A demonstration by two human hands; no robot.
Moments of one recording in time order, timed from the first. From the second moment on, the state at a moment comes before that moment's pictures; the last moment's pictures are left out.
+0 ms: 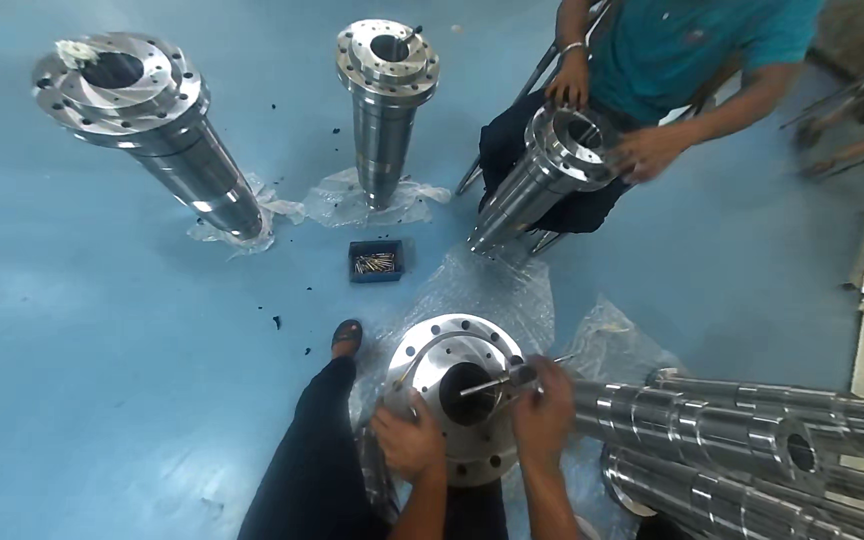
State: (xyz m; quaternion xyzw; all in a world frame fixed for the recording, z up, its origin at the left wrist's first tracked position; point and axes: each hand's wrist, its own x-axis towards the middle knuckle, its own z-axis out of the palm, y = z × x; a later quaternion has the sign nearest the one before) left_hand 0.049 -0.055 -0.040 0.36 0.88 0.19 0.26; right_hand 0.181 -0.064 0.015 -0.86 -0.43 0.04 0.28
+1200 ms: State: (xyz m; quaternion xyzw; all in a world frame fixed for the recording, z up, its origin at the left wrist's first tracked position) left_hand 0.049 -0.057 -0.039 0.37 0.88 0.18 0.25; right_hand 0.167 -0.050 -0.011 -0.86 -0.29 0.10 0.41
